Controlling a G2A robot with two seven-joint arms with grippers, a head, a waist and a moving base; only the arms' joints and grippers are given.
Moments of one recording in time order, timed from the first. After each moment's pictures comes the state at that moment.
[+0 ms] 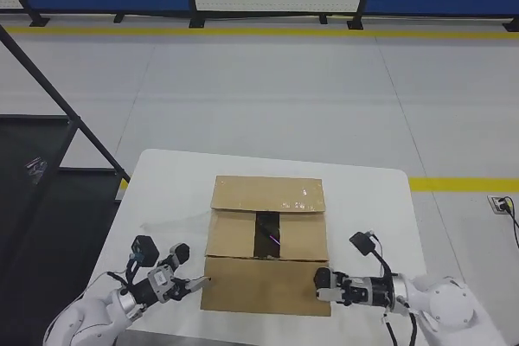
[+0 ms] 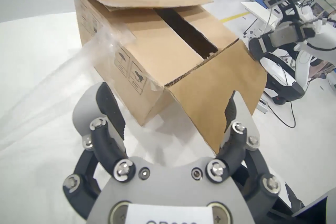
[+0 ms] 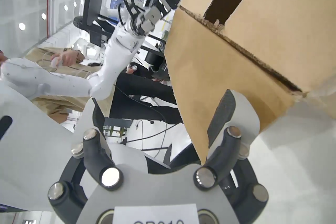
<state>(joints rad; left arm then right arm) 1.40 -1.11 -1.58 -1.62 0.76 -0.87 -0.34 -1.18 -1.08 1.36 -1.58 0.24 -0.47 1.16</state>
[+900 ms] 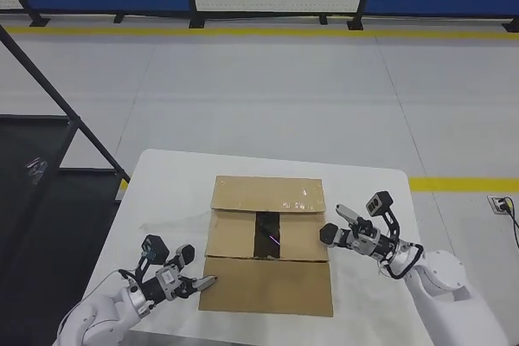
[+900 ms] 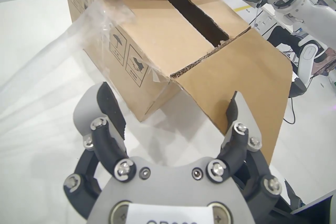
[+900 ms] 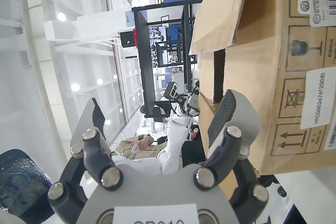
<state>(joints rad) 1.36 -1.11 -1.53 -1.57 0.82 -0.83 -0.30 -1.02 -1.10 1.32 -1.40 0.59 -0.10 0.92</state>
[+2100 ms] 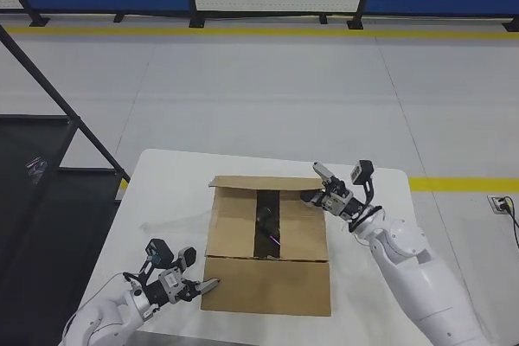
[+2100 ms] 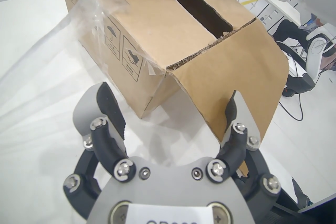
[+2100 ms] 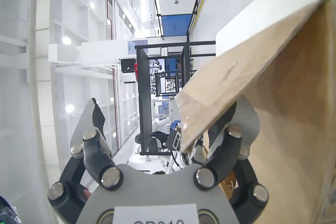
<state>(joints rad) 1.38 -1.09 -1.49 -1.58 0.89 -0.79 -0.24 -0.73 -1.21 1.09 -1.20 0.56 -0.16 0.55</state>
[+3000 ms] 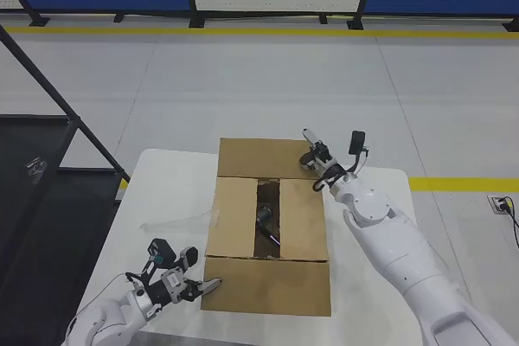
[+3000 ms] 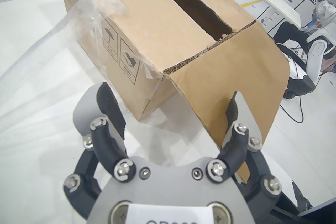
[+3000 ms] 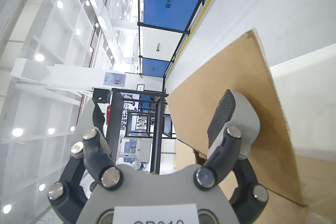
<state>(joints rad) 1.38 -1.08 -1.46 -1.59 0.90 -0.76 -0.22 -0.37 -1.39 0.86 -0.63 0.42 -0.35 0.24</state>
